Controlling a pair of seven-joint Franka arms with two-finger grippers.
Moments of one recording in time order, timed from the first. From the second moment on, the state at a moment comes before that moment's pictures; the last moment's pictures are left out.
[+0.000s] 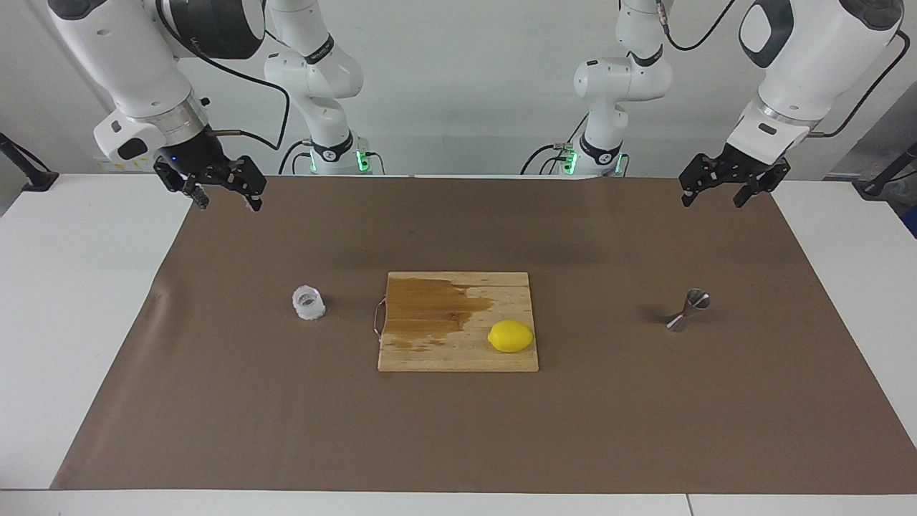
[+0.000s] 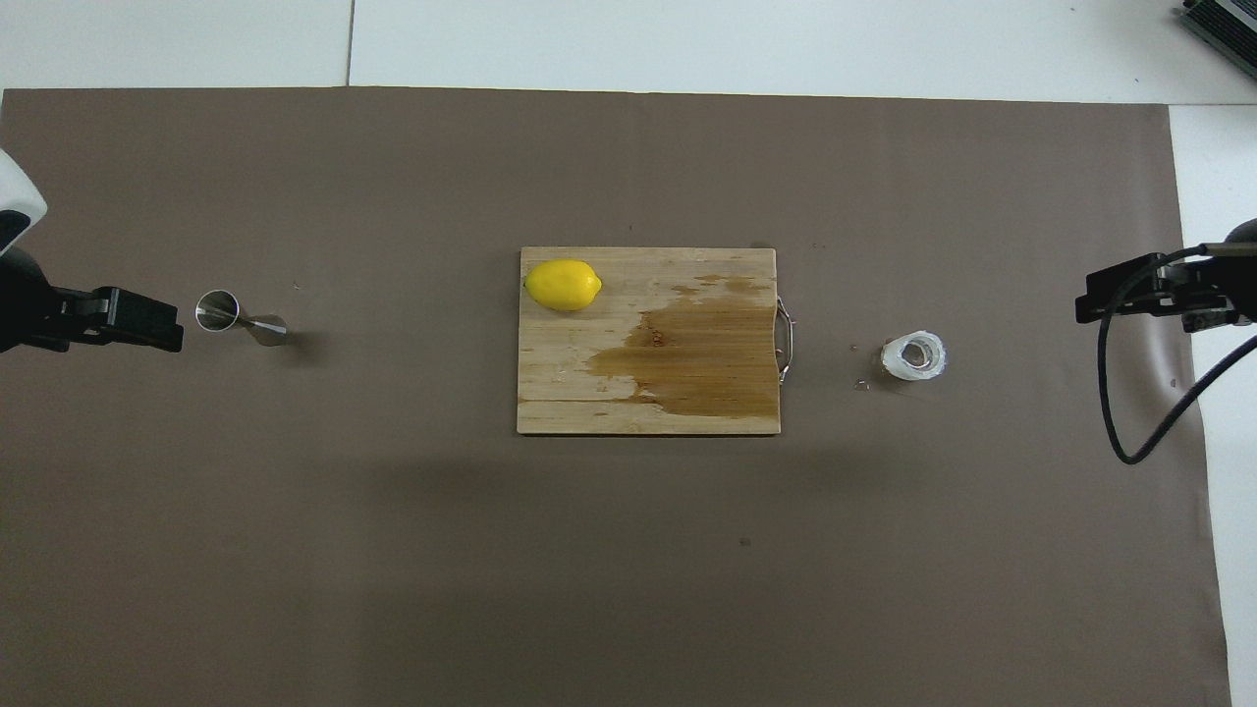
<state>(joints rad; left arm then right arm) -0.04 -0.04 -0.02 -1.65 -0.02 1.59 0.01 -0.11 0.03 0.07 -1.57 0.03 1.57 0.05</state>
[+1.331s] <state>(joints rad) 0.13 0.22 0.02 -1.45 -0.26 1.56 -0.11 -0.11 0.03 0.07 -1.57 0.03 1.57 0.05</state>
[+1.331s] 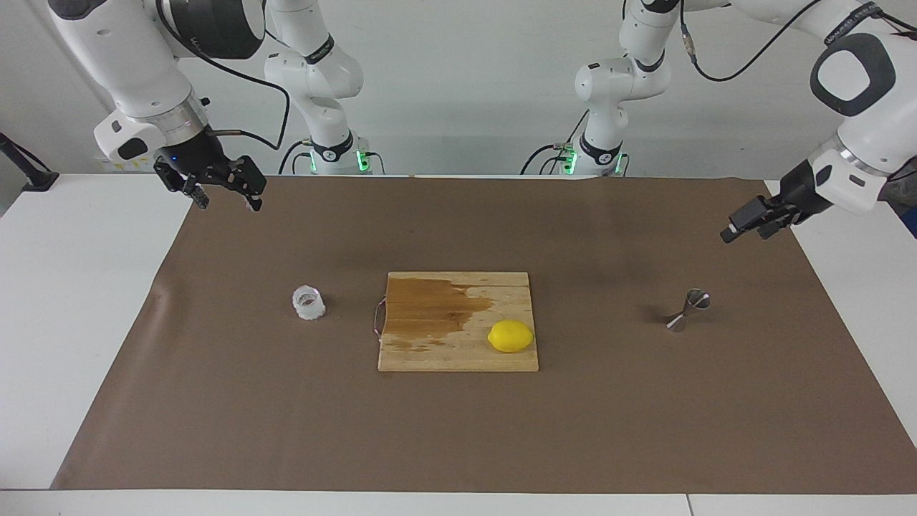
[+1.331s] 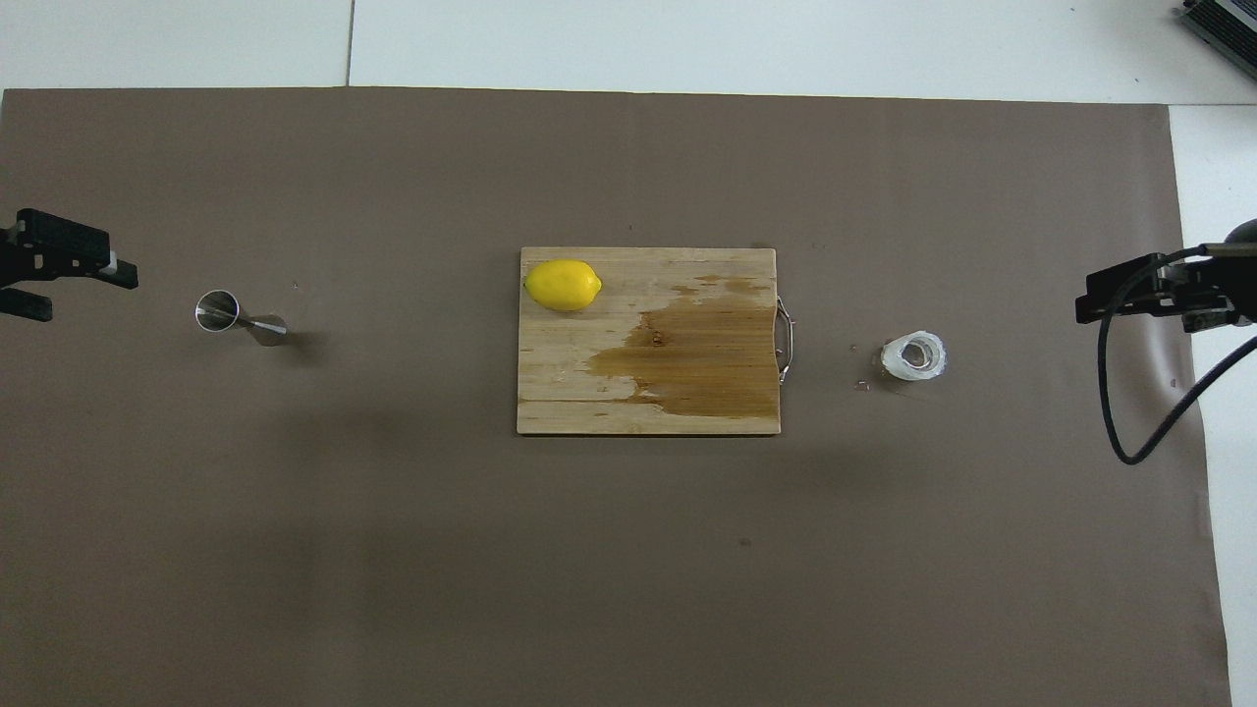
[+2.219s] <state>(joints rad) 0.25 0.55 0.03 -1.27 -0.53 1.64 -0.66 -0.11 0.03 0.07 -1.57 0.03 1.57 0.05</state>
